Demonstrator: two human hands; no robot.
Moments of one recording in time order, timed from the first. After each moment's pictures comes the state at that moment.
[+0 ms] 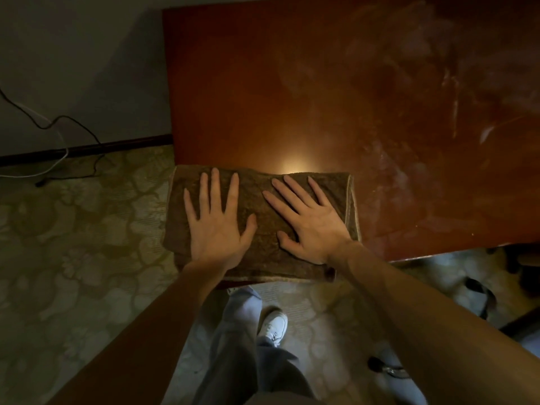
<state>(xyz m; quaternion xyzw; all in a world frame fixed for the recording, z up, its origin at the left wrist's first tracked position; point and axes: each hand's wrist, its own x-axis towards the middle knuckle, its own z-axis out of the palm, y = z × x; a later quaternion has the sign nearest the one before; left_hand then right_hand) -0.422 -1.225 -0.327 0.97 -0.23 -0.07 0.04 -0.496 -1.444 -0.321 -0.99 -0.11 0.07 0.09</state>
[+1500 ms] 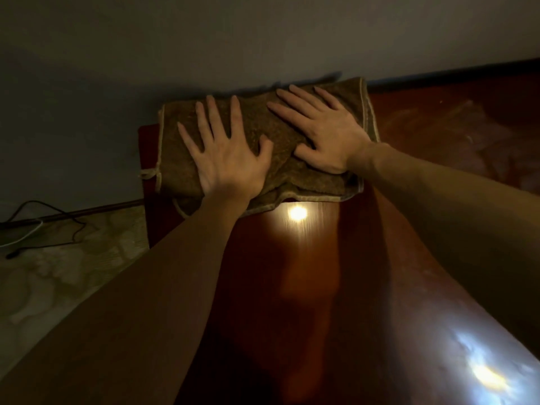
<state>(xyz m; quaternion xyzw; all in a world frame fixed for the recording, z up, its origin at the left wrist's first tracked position) -0.065 -1.416 -0.335 0.99 -0.15 -0.01 0.08 -0.098 -1.627 -0.321 -0.99 -0.13 0.06 0.06</state>
